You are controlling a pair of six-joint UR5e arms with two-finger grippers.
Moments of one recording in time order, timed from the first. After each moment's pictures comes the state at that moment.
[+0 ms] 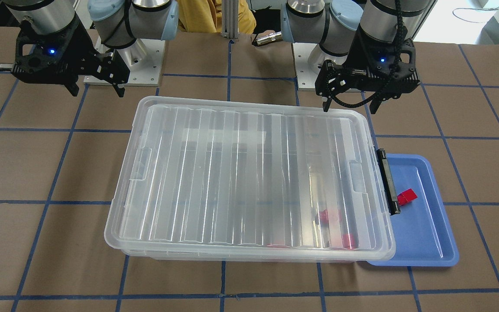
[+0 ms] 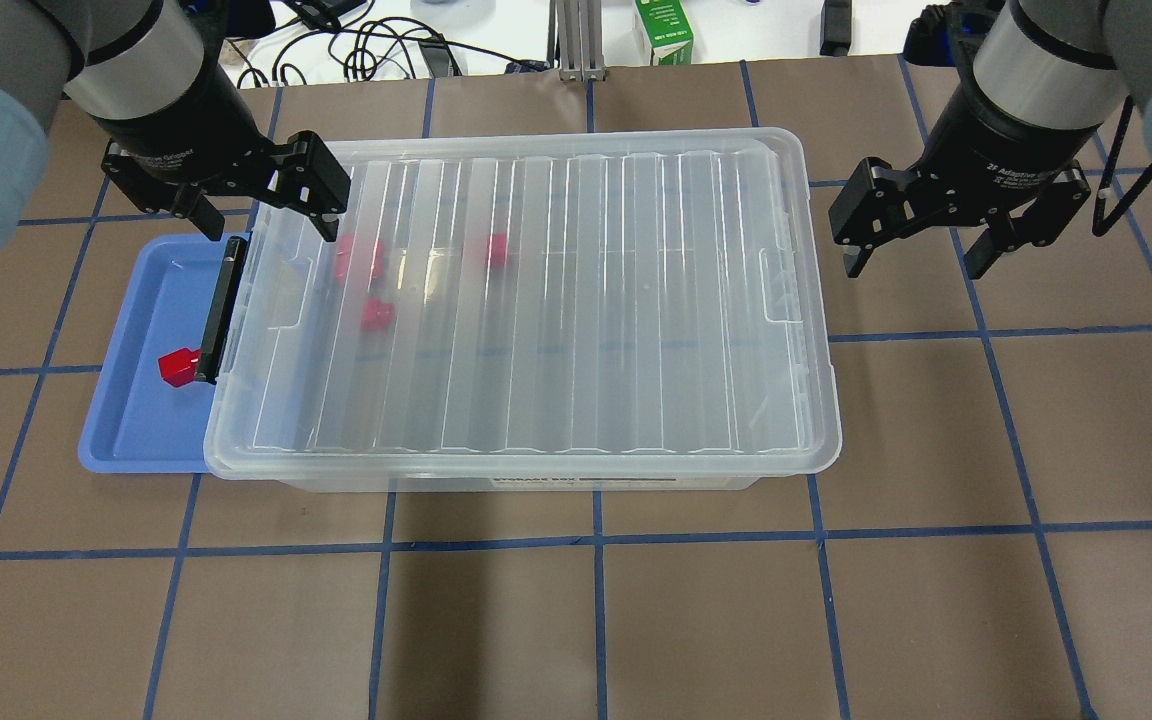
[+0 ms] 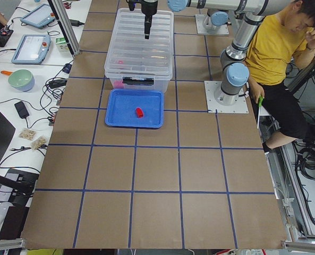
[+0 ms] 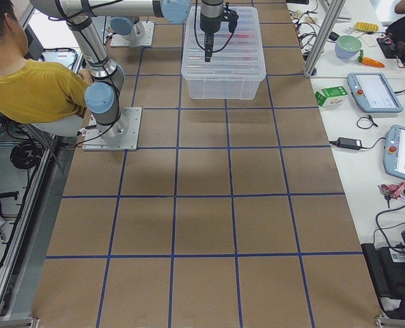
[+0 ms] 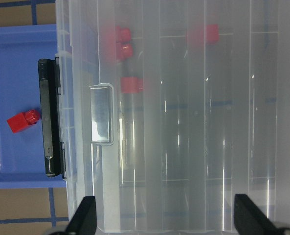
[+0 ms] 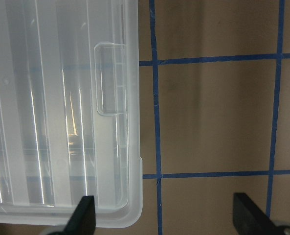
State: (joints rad) left arm -1.59 -1.54 -1.56 -1.53 1.59 0.03; right arm 1.52 -1.65 1.62 -1.50 -1.53 -0.01
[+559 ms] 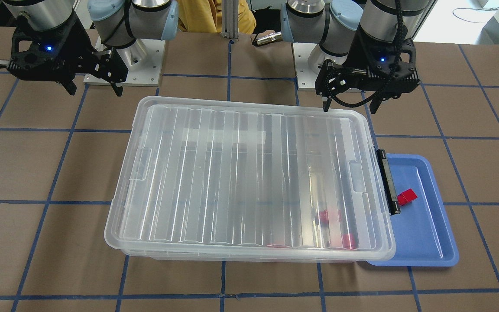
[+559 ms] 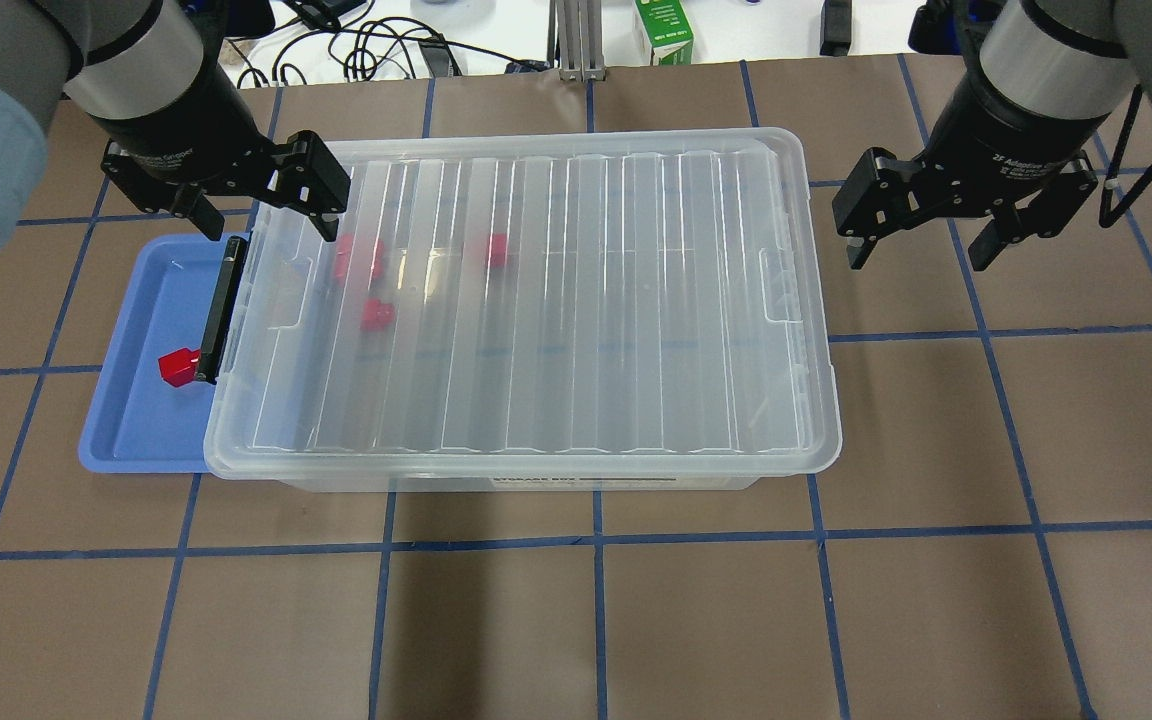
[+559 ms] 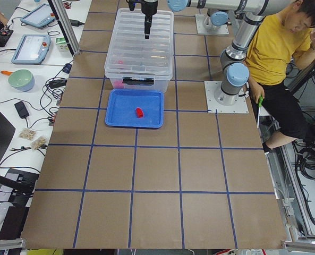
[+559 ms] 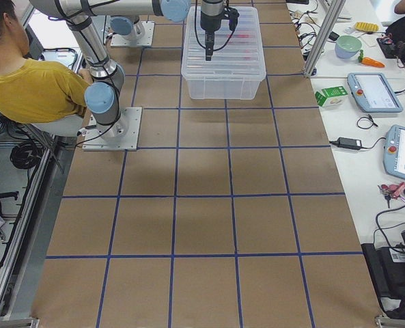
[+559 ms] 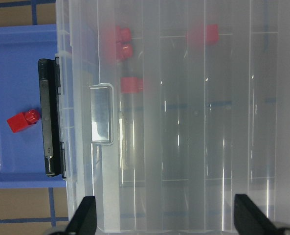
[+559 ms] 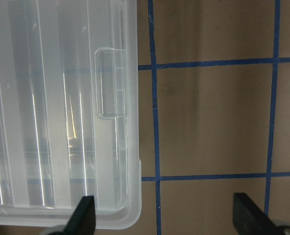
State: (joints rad) left arm -1.59 -1.54 -1.56 -1.53 1.59 0.03; right arm 1.52 -1.65 1.62 -1.51 -1.53 -0.01
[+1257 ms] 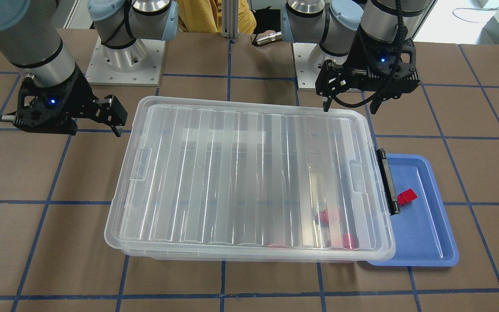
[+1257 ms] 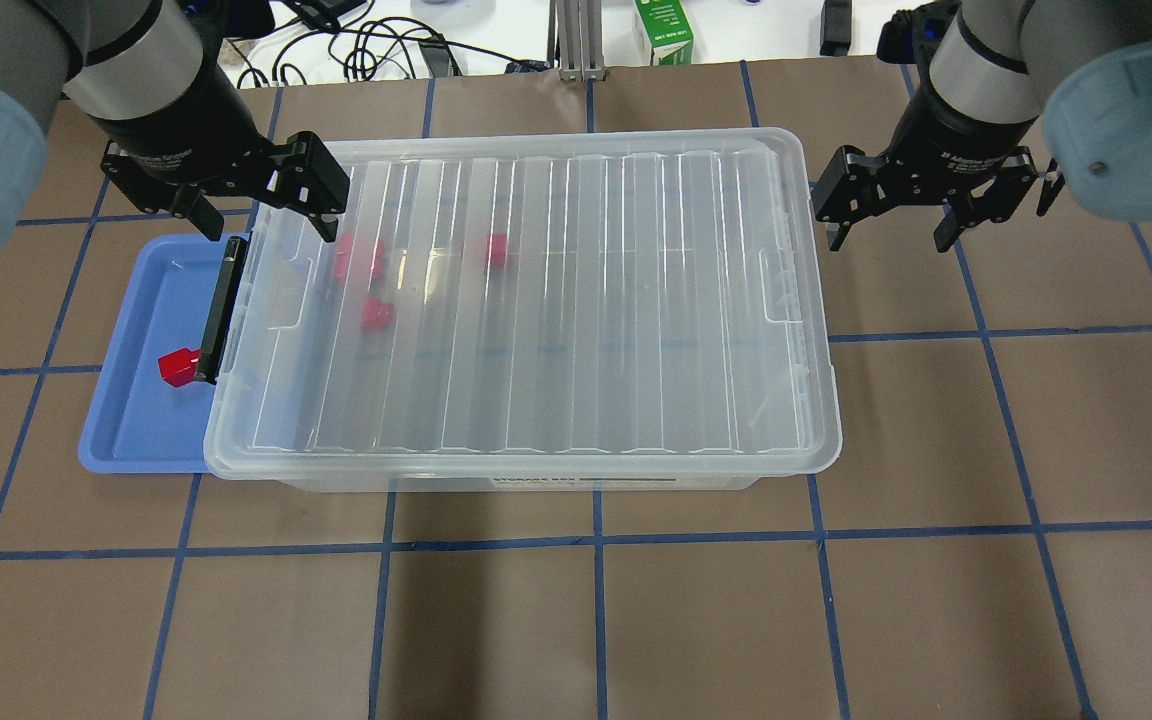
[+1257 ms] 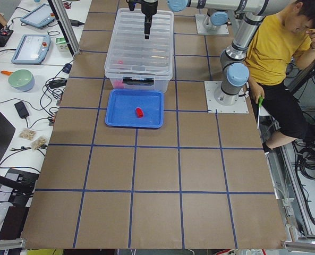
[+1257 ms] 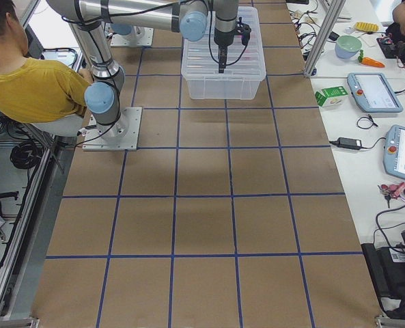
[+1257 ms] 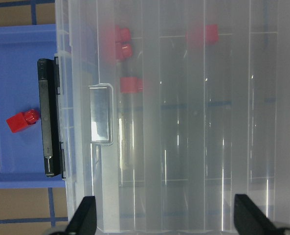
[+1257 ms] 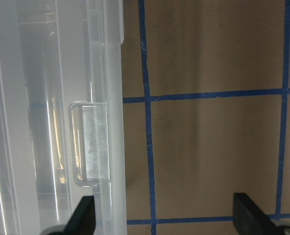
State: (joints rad) left arm -1.59 -1.54 -1.57 -1.53 1.59 0.04; right arm 1.51 -1.51 1.66 -1.69 -1.54 -0.01
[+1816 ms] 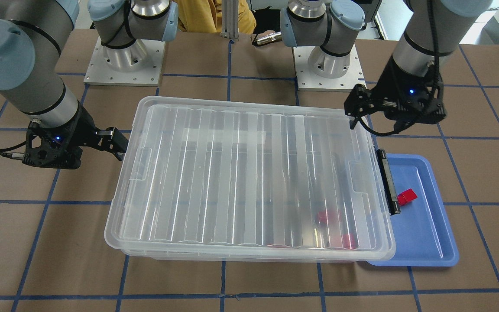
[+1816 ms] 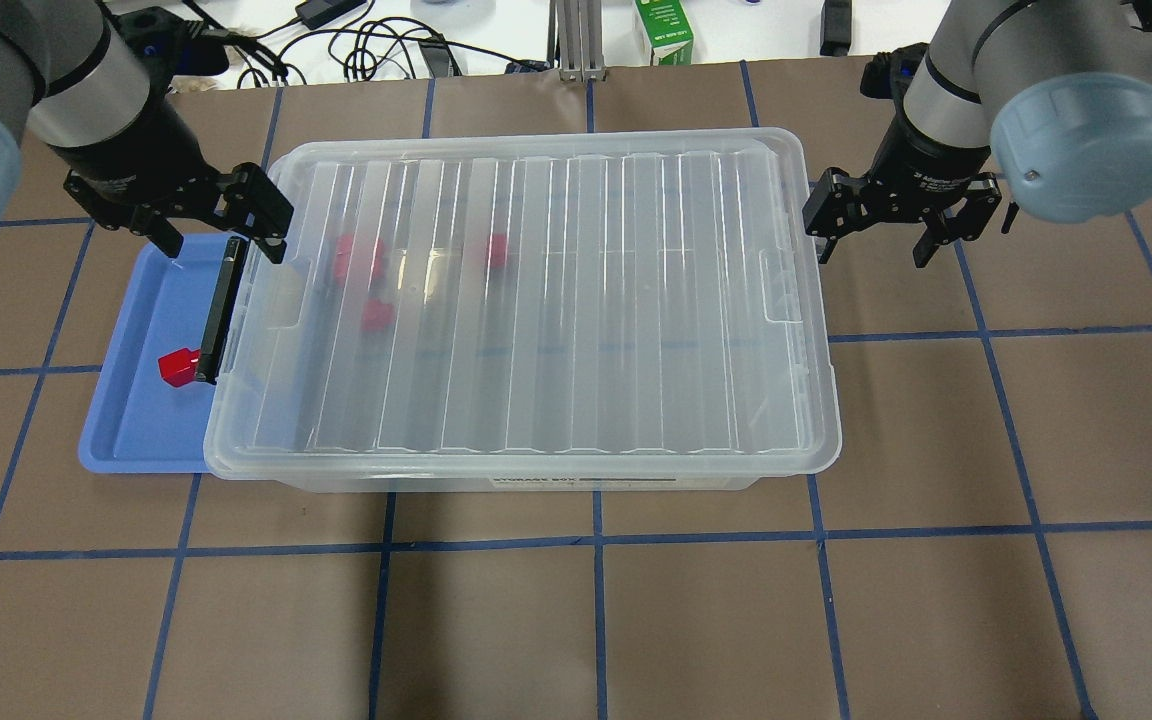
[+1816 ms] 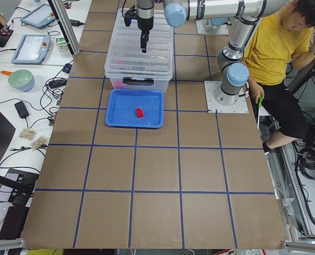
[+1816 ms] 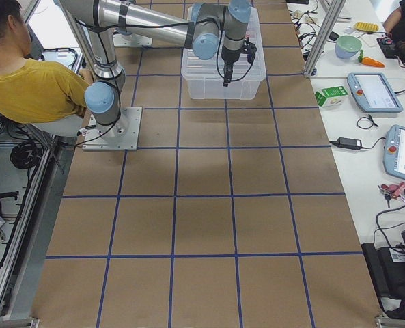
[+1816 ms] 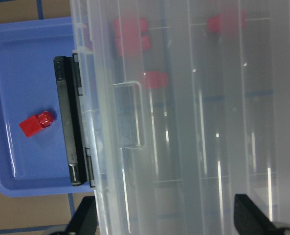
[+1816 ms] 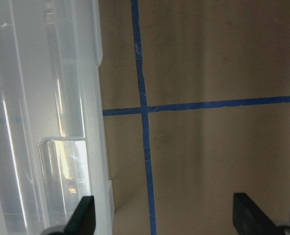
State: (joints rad) left arm -1.41 -1.57 -1.66 -1.45 1.58 0.28; right arm 1.49 -1.43 1.68 -1.75 -1.53 -0.01
